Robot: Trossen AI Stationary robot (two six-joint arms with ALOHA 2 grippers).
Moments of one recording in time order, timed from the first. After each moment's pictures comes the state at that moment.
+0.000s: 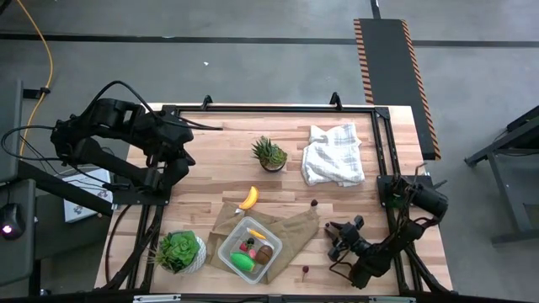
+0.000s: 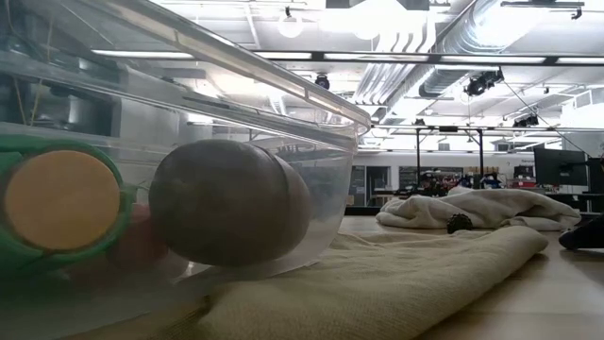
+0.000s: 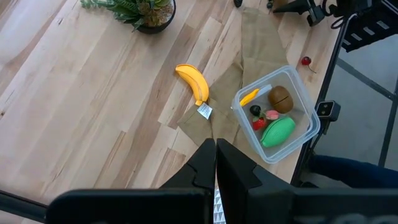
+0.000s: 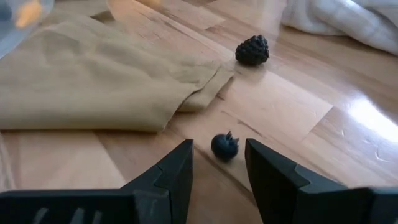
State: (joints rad) left arm 0.05 1.19 1.72 -1.57 0.01 -0.56; right arm 1.03 2.04 0.91 -0.72 1.04 1.94
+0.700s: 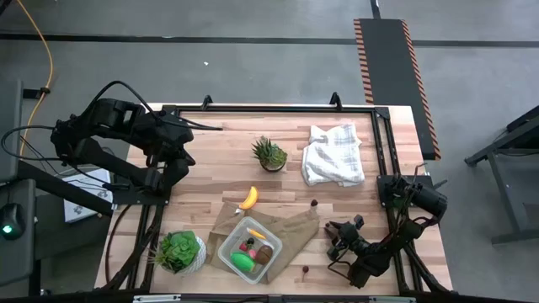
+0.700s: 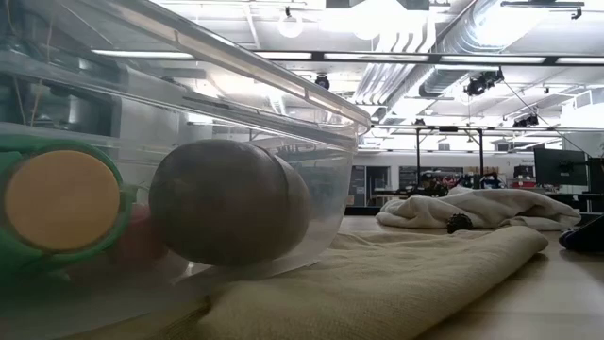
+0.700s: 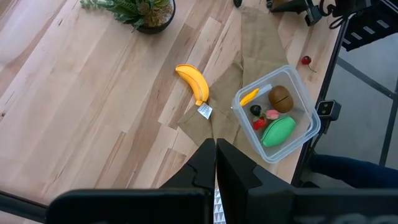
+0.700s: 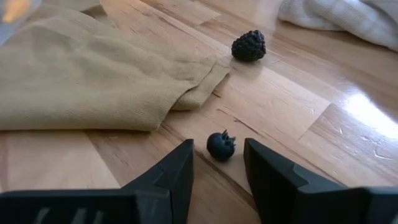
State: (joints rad) left arm 0.05 1.19 1.72 -1.57 0.01 -0.55; right arm 1.01 2.04 0.91 -0.71 1.02 1.93
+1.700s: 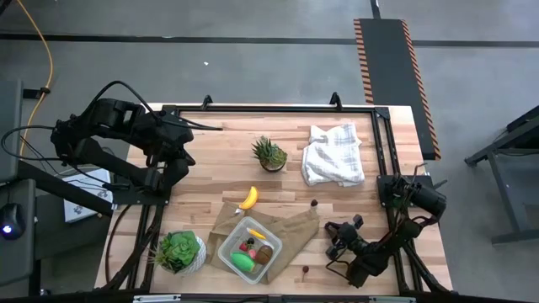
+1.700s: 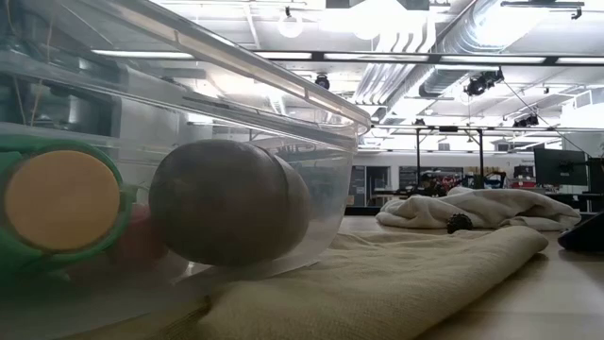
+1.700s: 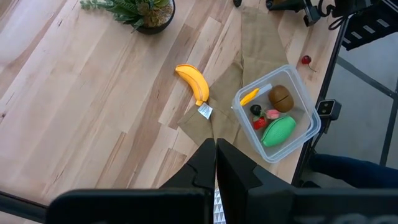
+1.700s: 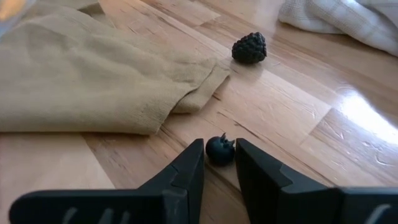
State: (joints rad) left arm 0.05 1.19 1.72 -1.57 0.01 -0.55; right arm 0.99 2.04 0.91 -0.68 1.02 1.88
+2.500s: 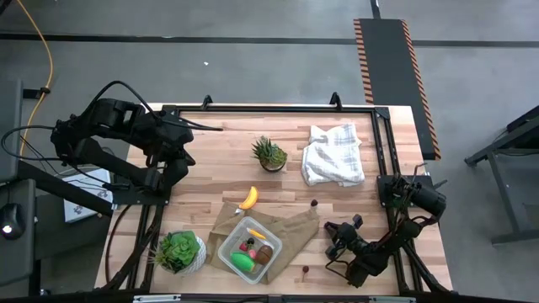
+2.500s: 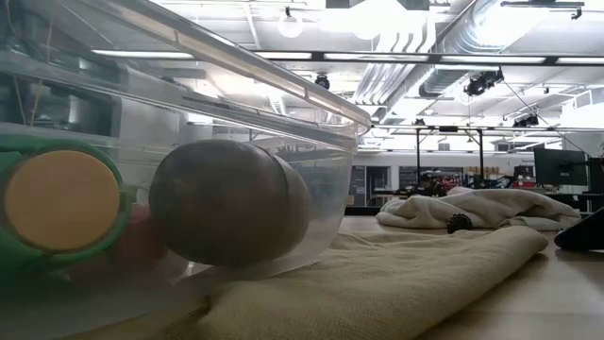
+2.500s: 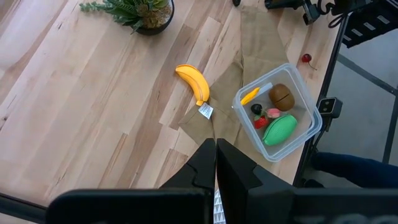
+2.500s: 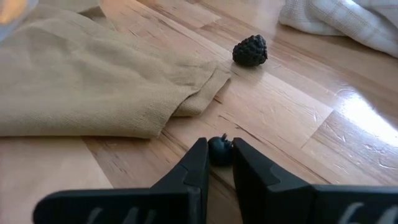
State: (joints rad) left arm 0.05 1.19 1.72 -1.57 0.01 -0.53; right arm 0.99 2.04 0.91 -0.68 1.02 1.88
